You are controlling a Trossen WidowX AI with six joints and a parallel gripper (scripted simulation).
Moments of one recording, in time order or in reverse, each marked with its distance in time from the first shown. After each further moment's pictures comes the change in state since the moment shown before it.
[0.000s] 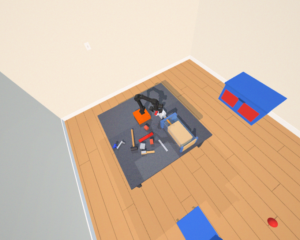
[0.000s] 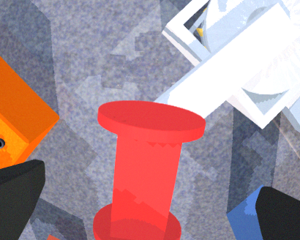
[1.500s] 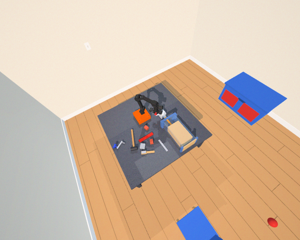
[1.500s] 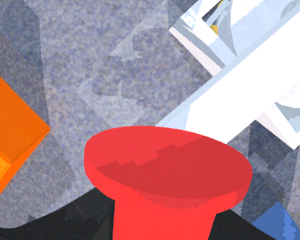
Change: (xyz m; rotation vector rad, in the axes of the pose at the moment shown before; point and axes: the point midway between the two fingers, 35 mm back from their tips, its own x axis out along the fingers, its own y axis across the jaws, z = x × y) arm 0.037 0.004 0.000 0.000 0.001 0.003
